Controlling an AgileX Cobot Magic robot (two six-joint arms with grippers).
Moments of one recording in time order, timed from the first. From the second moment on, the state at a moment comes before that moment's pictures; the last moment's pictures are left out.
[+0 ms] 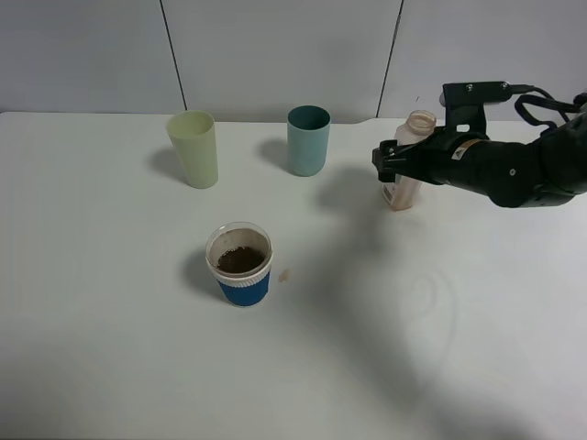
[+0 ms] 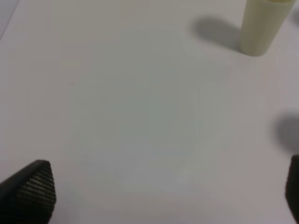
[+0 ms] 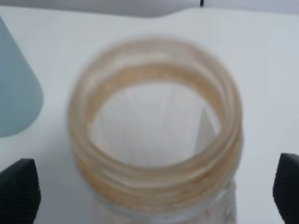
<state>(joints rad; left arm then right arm) 0.01 -0.01 -0.51 0.01 1.06 -0.03 0.31 1.80 -0.69 0.21 -0.53 -0.12</state>
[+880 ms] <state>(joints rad) 0.01 -0.01 -0.51 0.01 1.06 -0.03 0.31 1.34 -0.69 0.21 -0.22 -0.22</state>
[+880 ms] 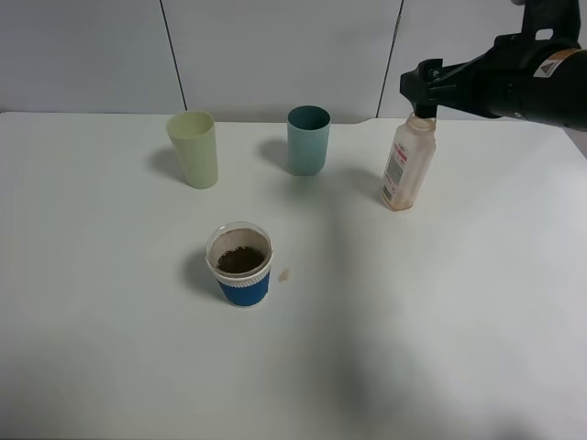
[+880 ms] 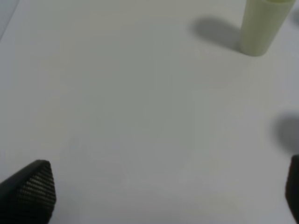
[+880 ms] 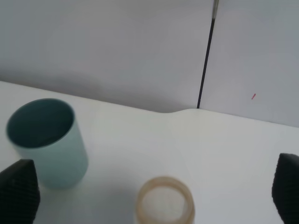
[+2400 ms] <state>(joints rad) 0.01 -0.01 -0.51 0.01 1.06 -0.03 0.31 0.35 -0.69 -0.34 1.12 0.16</state>
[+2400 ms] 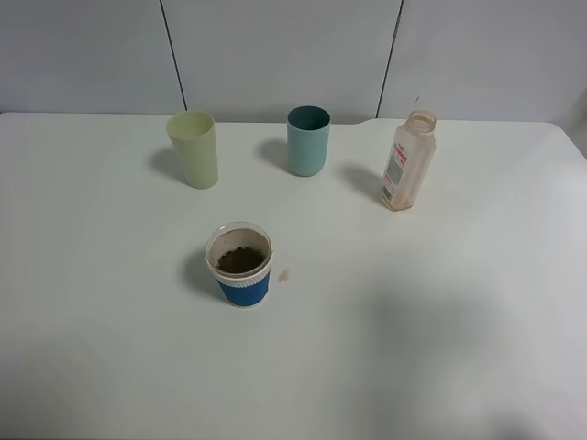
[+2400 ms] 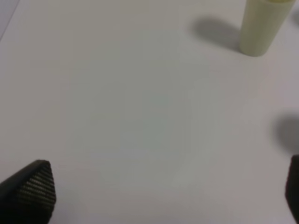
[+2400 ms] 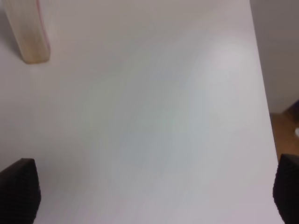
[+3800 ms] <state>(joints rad) 0.01 -0.01 -0.51 0.01 1.06 -0.03 0.31 0.00 -0.50 -0.06 1.07 0.04</state>
